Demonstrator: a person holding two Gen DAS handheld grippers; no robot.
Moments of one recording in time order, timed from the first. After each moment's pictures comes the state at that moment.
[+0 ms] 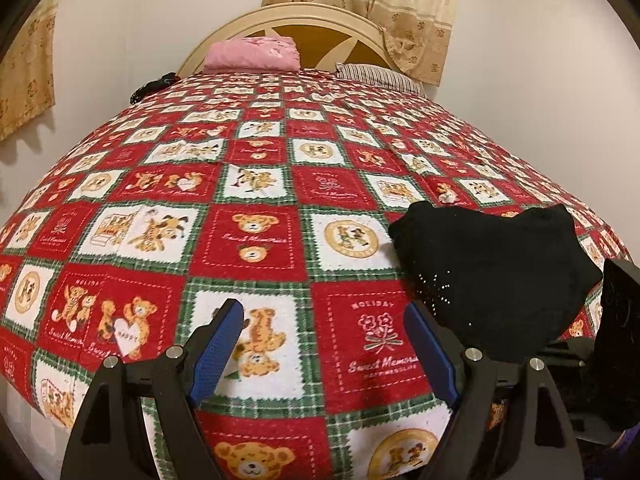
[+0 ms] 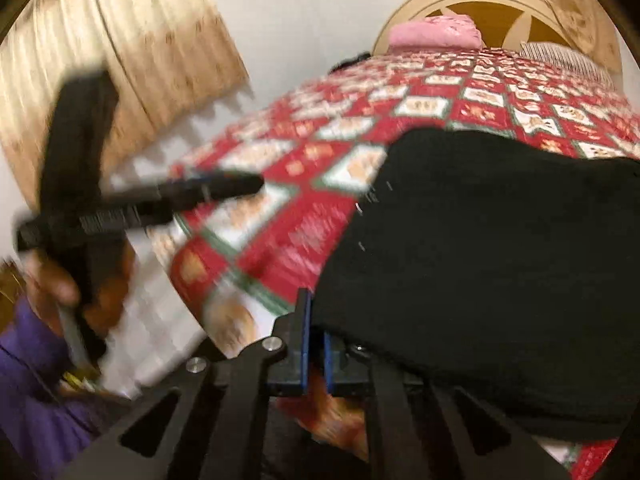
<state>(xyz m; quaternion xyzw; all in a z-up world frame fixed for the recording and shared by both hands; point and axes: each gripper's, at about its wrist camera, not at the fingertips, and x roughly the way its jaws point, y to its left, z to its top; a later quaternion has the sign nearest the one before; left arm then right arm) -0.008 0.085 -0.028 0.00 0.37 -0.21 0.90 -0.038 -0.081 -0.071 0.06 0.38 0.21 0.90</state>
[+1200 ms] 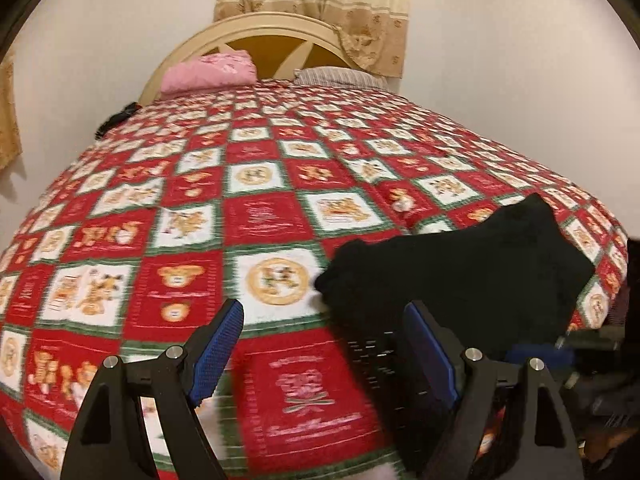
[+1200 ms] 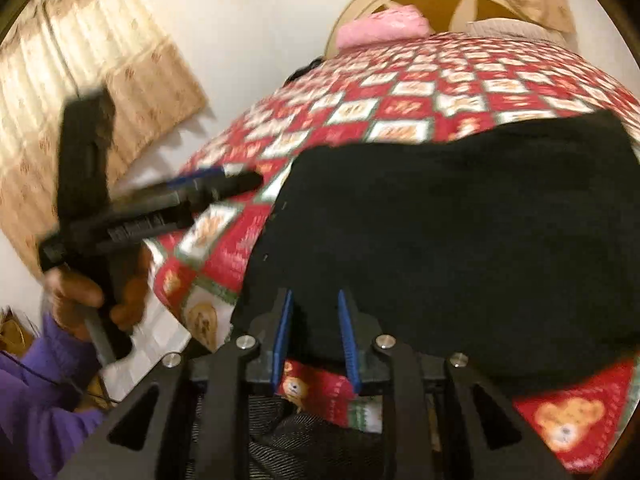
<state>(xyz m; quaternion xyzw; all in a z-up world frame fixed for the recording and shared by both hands) 0.003 0.019 -0.019 0.05 0.35 -0.27 0.90 -0.067 -0.151 -0.051 0.15 0.37 0.14 0.91</state>
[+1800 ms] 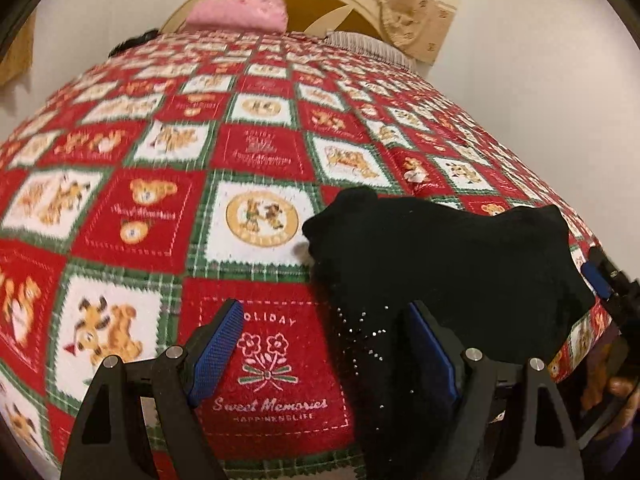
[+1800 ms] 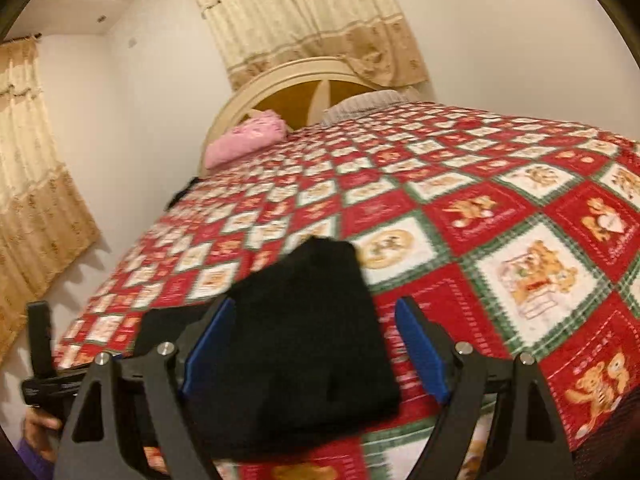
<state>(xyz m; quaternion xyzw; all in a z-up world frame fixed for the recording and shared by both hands) 0.014 0.016 -0.054 -0.05 0.43 -0.24 0.87 -0.102 -0.275 -0.011 0.19 0.23 -0.13 0.95</state>
